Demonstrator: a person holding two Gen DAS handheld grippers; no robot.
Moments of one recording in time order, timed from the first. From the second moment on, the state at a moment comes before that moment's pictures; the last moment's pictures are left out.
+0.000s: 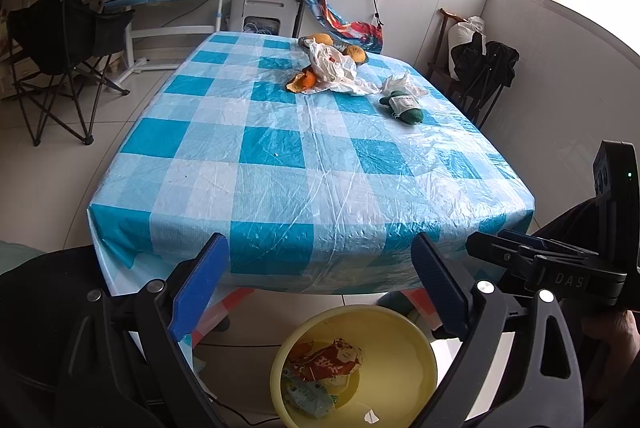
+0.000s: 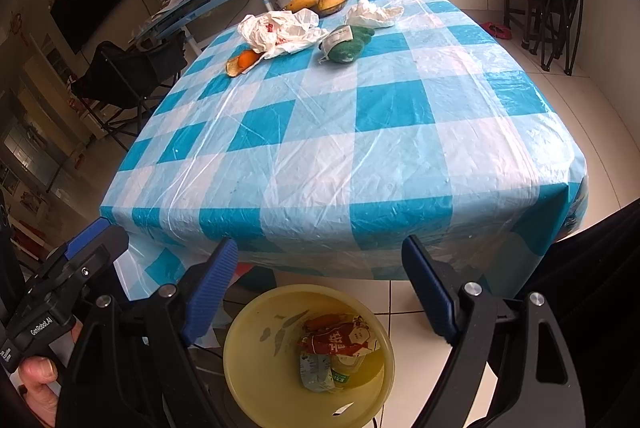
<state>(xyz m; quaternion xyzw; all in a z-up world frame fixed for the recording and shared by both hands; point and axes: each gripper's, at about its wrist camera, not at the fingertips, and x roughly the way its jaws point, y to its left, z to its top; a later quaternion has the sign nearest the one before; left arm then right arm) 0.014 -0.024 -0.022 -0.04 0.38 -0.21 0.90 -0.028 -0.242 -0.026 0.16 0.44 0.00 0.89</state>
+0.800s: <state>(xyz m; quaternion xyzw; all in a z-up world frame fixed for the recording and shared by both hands) 0.014 -0.025 -0.022 -0.04 0.38 -0.21 0.90 -0.027 -0.239 -0.026 0.15 0.44 0.00 0.89</state>
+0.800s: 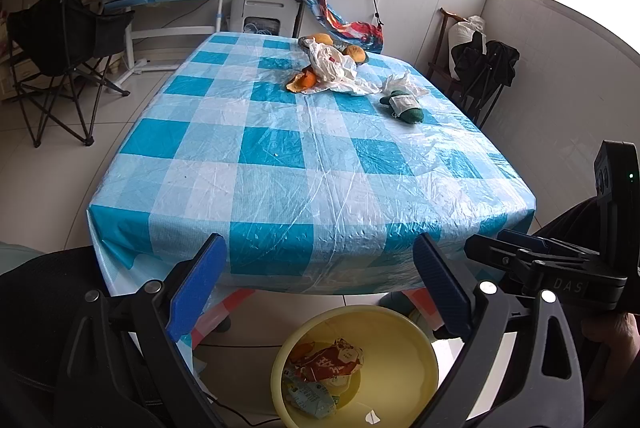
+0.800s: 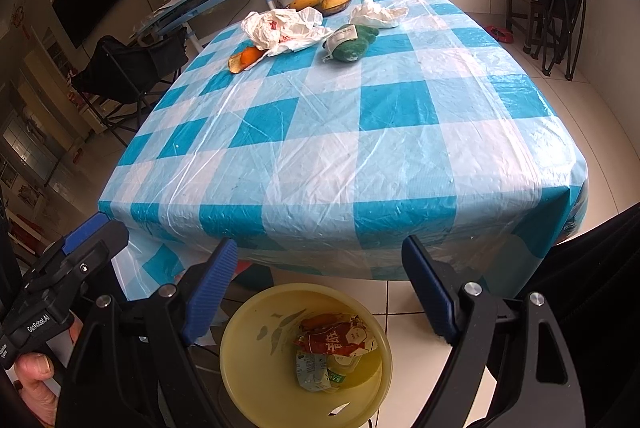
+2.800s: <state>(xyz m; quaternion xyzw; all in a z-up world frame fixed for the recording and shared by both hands) 0.016 -0.024 -0.023 -0.04 0.38 -0.20 0.90 -0.027 -0.239 -0.027 0.15 0.44 0.00 0.89</state>
